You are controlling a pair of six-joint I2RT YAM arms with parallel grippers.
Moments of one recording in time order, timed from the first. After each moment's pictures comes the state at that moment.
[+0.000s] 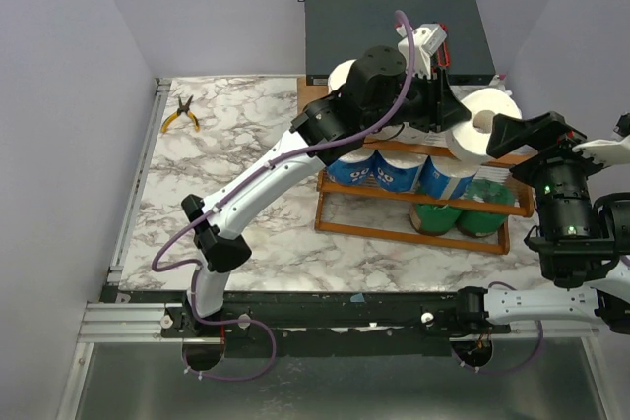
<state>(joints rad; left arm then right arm) -1.01 1.96 2.38 -0.49 0.17 -0.61 1.40 0.75 1.21 0.69 1.56 -0.69</state>
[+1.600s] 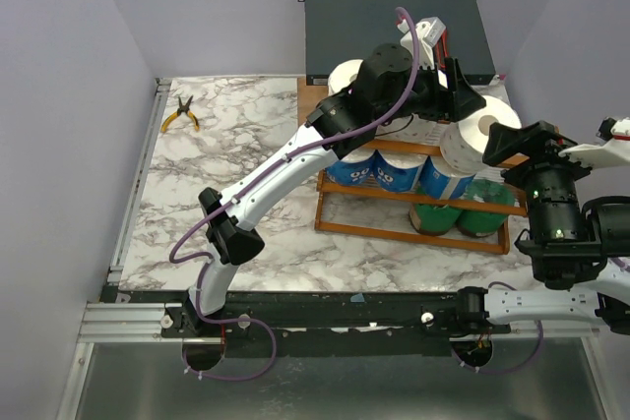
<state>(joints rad) -0.97 2.06 2.44 -0.40 0.15 -0.70 1.40 0.74 1.16 0.72 1.56 -0.73</state>
